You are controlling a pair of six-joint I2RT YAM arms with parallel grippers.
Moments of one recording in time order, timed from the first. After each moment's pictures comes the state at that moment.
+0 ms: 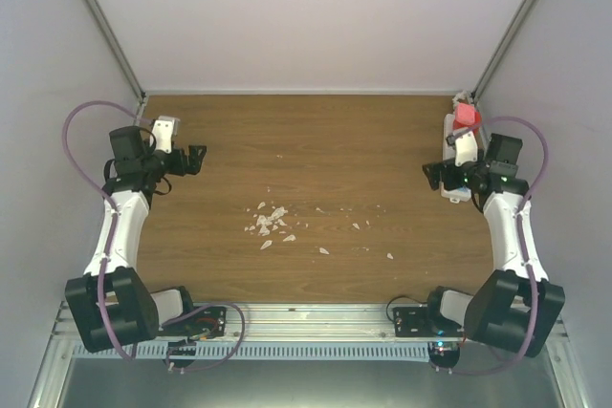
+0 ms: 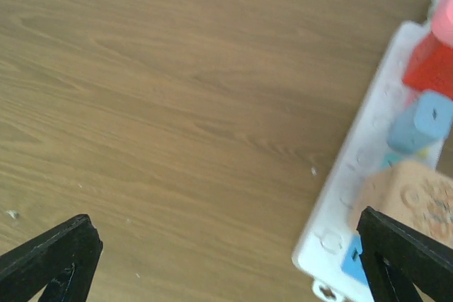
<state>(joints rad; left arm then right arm) 0.25 1.21 0.92 -0.32 0.51 0.16 -0.26 1.20 0.94 -0.52 -0.44 -0.41</state>
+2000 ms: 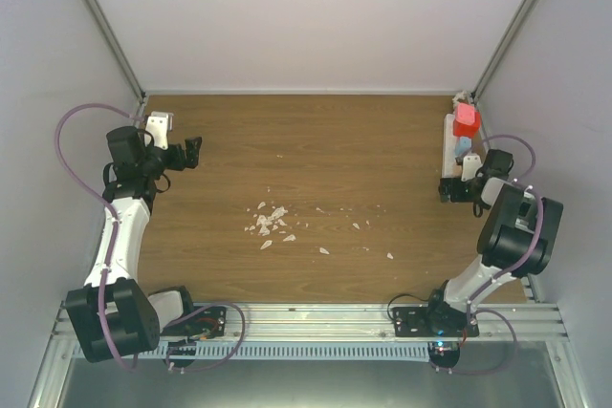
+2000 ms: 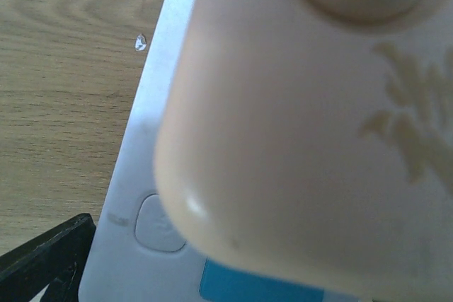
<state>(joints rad) 0.24 1.15 0.88 -0.18 0.44 0.09 -0.42 1.69 0.86 -0.20 -0.23 -0.40</state>
